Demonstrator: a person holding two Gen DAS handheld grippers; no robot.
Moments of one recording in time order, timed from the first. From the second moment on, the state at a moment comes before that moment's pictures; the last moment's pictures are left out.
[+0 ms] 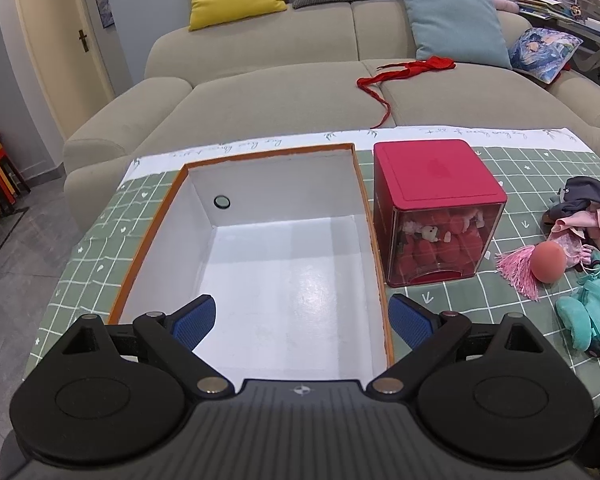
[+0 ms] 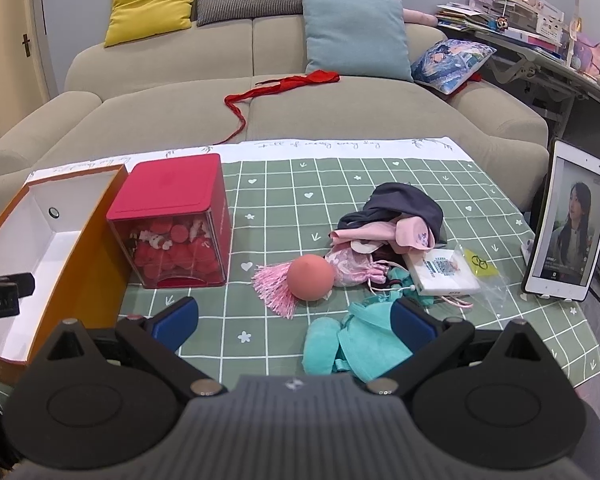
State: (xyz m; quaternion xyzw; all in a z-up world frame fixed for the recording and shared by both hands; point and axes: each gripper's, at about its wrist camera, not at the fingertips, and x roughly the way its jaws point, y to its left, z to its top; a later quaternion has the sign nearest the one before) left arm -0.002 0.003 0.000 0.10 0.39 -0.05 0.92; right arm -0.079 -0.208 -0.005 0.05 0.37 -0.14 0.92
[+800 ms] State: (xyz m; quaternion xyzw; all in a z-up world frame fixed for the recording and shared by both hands) left arm -0.003 0.000 -0.004 0.12 0.39 -0.05 0.91; right arm -0.077 -0.208 -0.009 0.05 0.39 -0.14 0.91
